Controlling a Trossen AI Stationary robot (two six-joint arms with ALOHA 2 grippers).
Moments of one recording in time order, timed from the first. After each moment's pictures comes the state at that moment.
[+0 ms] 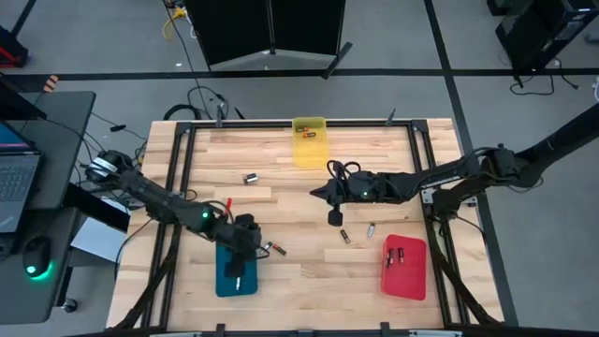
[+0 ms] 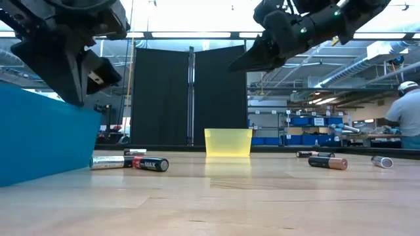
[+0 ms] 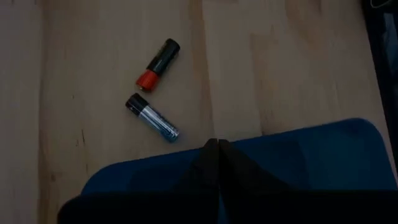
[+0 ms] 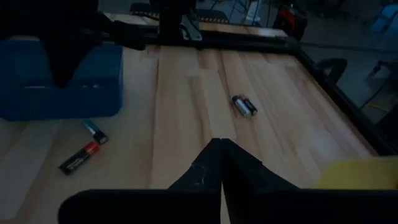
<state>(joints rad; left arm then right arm) -0.43 1.39 0.78 -0.38 0.00 -0.40 0.02 1.44 0.74 0.30 0.18 -0.05</state>
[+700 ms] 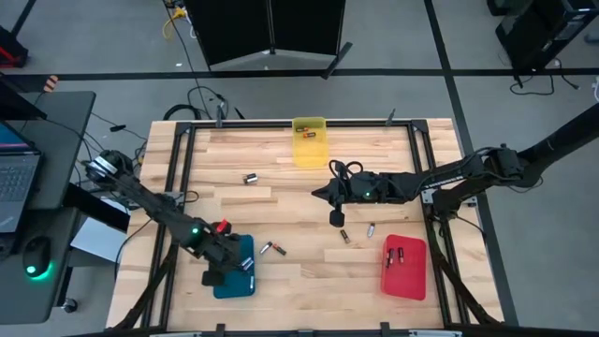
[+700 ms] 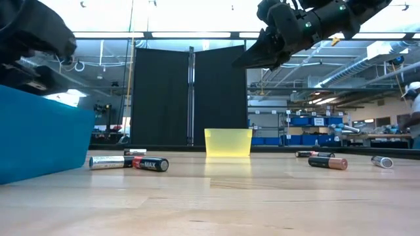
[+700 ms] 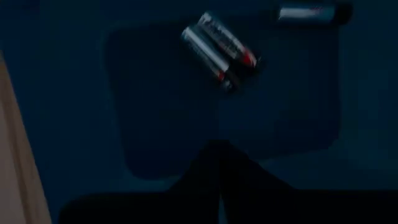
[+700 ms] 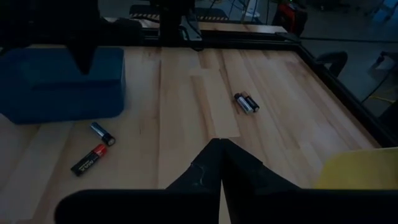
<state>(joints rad) -0.62 1.39 0.78 -0.69 -0.01 -0.60 0.04 1.40 0.74 0.26 0.19 0.00</state>
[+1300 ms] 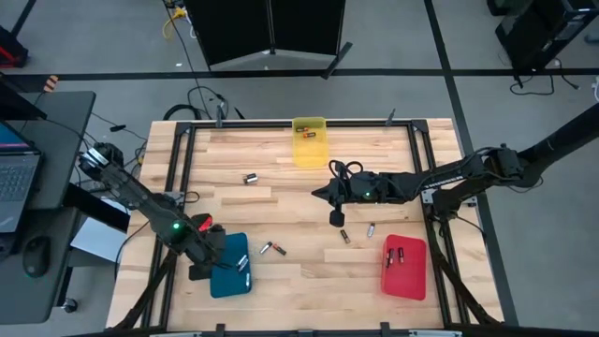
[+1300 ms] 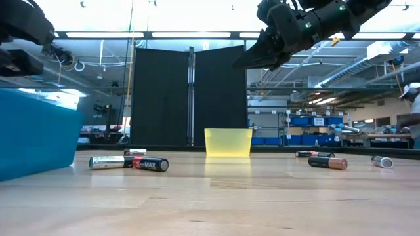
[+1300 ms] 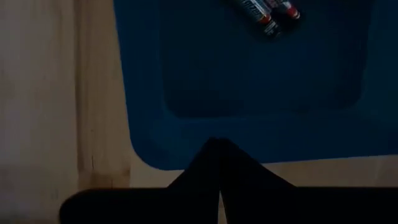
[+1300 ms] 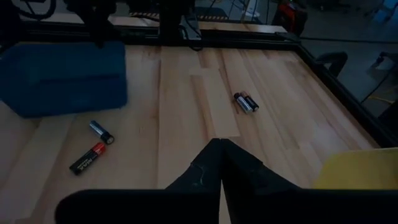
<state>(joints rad) -0.70 1.23 0.78 -0.95 -0.06 -0.82 0.04 1.40 0.74 0.26 0.19 -0.01</state>
